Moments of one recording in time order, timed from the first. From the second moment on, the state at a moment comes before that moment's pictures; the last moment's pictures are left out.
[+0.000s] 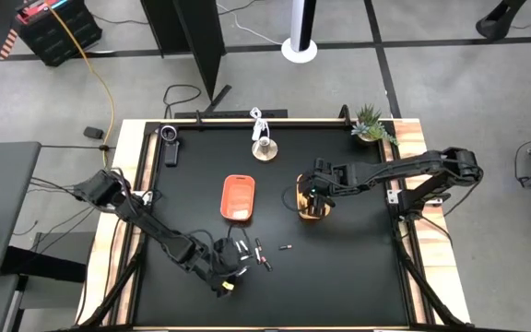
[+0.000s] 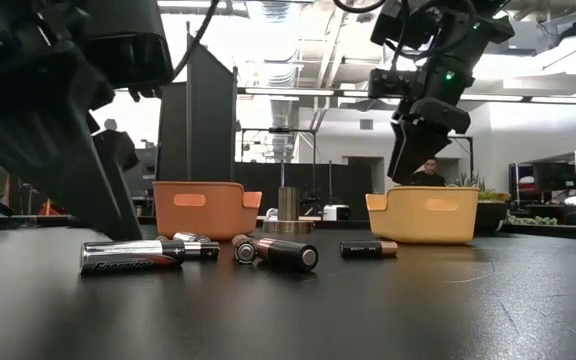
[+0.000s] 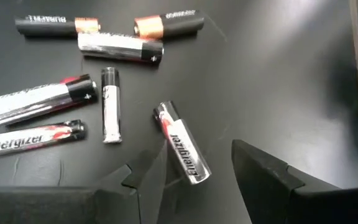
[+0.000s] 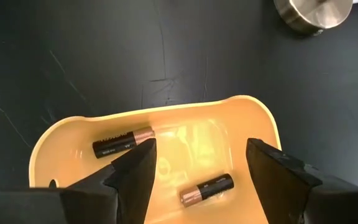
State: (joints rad) left arm -0.60 1.76 0.88 0.02 -0.30 -0.77; right arm -0.04 1.48 0.94 -0.55 0.29 0.01
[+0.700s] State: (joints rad) left arm -0.60 1.91 1.01 -0.12 -0.30 -0.74; right arm -0.03 1.48 0.94 -0.54 0.29 0.02
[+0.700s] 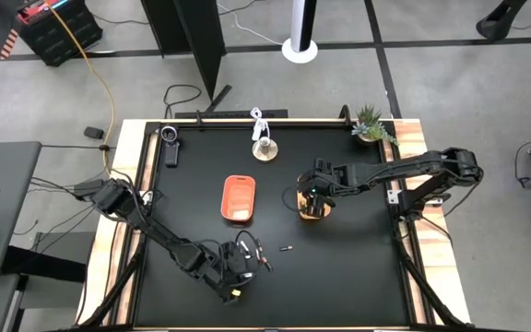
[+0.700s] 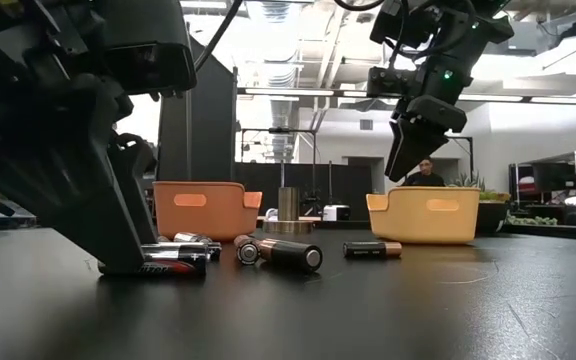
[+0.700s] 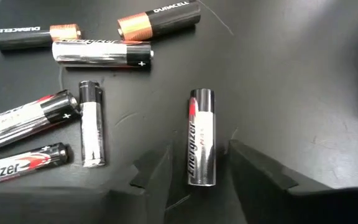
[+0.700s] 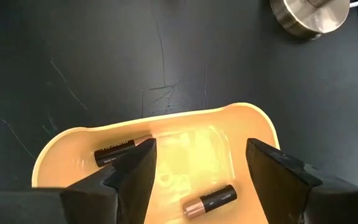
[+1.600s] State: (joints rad) left arm -0.60 1.79 1.00 -0.29 -0.27 -0.60; right arm -0.03 1.48 0.94 -0.54 0.29 0.03
